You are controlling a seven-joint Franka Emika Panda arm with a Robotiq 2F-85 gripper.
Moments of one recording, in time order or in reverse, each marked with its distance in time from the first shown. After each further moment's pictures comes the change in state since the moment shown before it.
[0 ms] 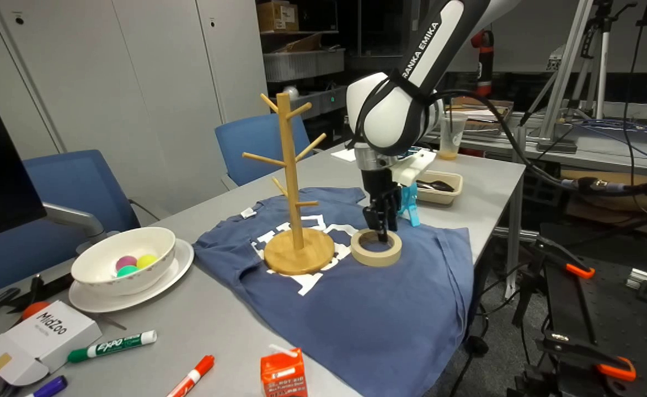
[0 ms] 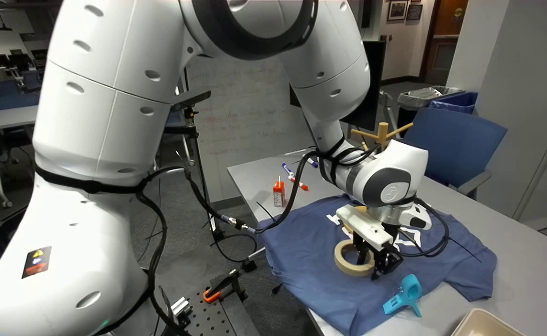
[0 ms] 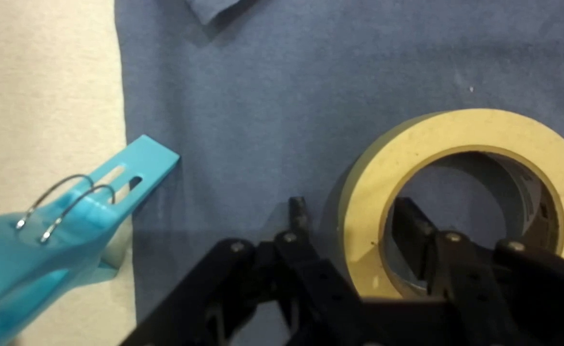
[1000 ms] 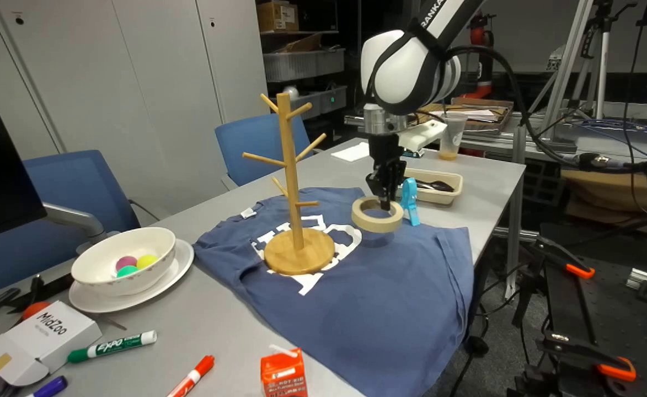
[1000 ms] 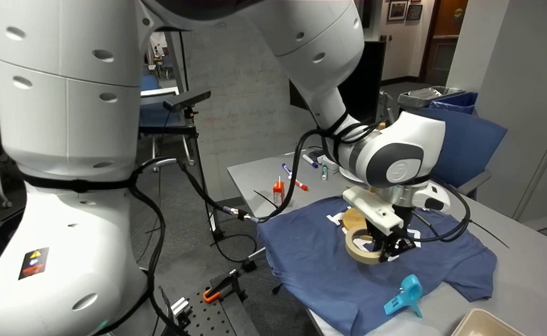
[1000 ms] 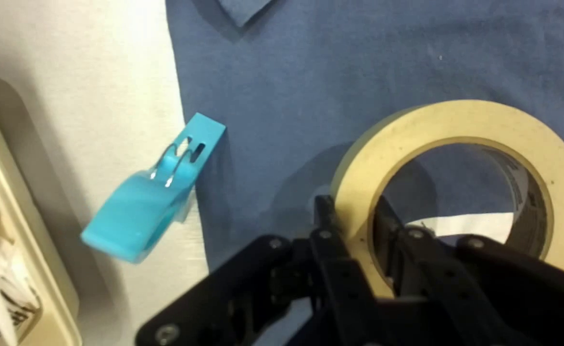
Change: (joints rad) arm -0.020 -0.177 -0.024 -0.076 0.036 -0.004 -0.001
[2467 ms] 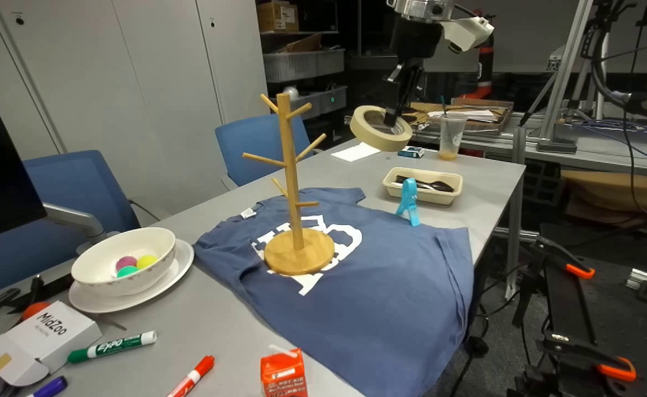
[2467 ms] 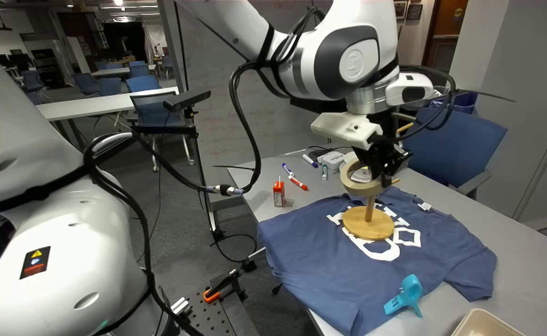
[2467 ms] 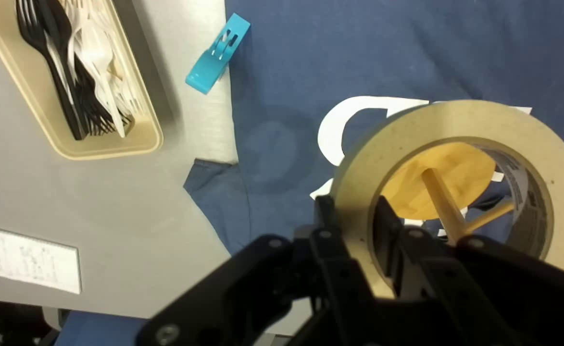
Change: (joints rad) arm 0.011 -0.575 0.064 -0.243 -0.180 0.014 0.080
